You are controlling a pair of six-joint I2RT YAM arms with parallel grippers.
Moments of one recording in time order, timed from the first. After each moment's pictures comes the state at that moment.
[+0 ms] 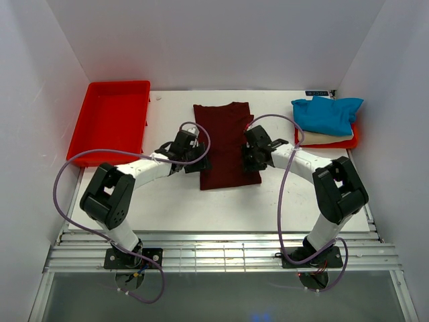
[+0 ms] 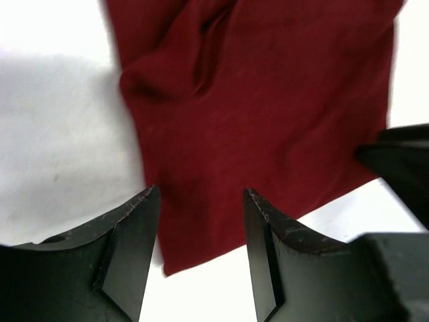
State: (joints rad) left arm -0.54 1.67 0.96 -0.15 0.10 -0.62; right arm 0.57 1.70 1.10 -0.44 0.05 0.35
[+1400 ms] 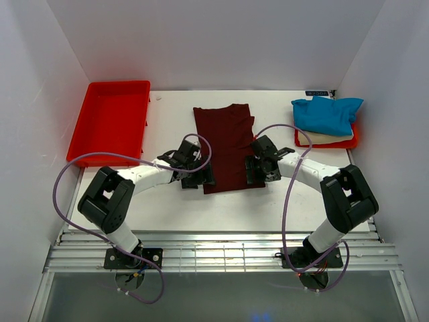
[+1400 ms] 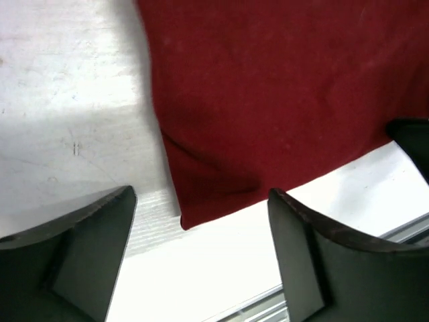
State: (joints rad) left arm -0.60 1.64 0.90 -0.27 0.14 -0.69; right arm 0.56 1.60 0.95 -0.49 0.12 0.35
